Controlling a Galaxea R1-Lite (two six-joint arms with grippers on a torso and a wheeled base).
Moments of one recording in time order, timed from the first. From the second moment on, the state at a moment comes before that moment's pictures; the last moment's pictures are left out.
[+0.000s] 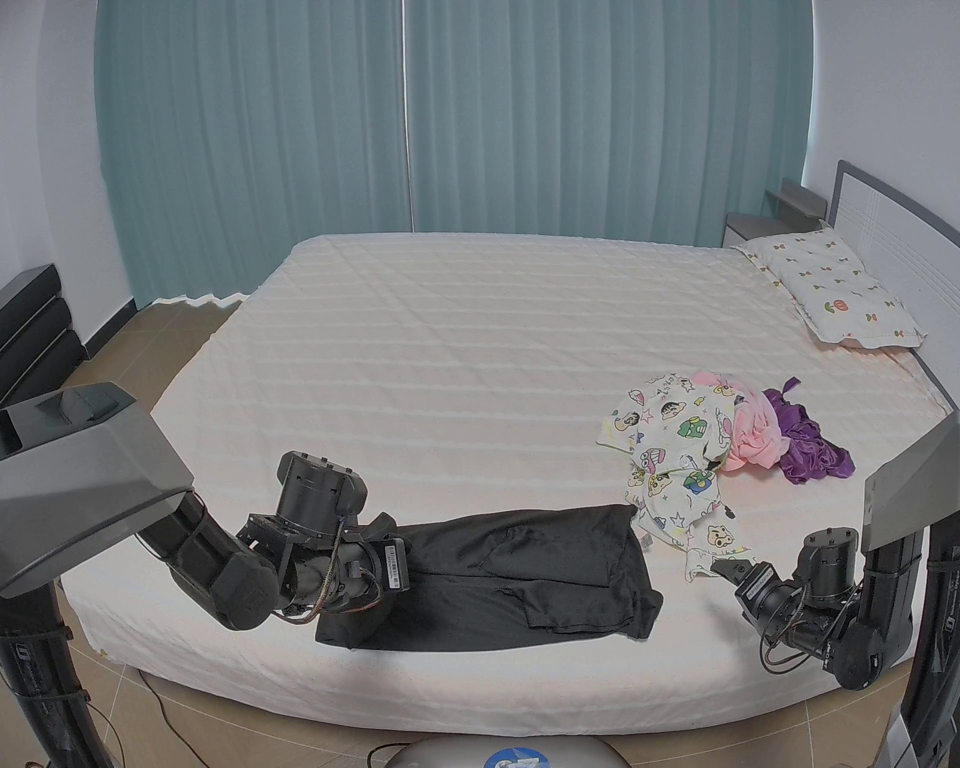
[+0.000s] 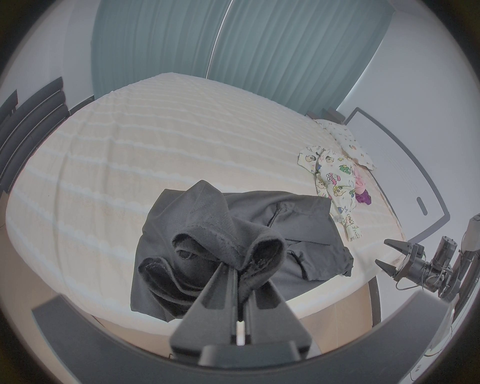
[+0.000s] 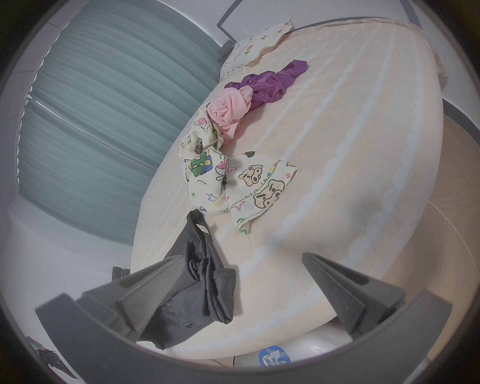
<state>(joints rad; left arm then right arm) -0.47 2.10 -0.78 -0.55 0.01 -0.47 0.20 2.27 -0.11 -1.55 -0.05 1.02</state>
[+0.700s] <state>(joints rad) -0.55 2.12 -0.94 -0.44 0.01 -0.49 0.20 2.27 -0.11 -1.55 -0.05 1.02</state>
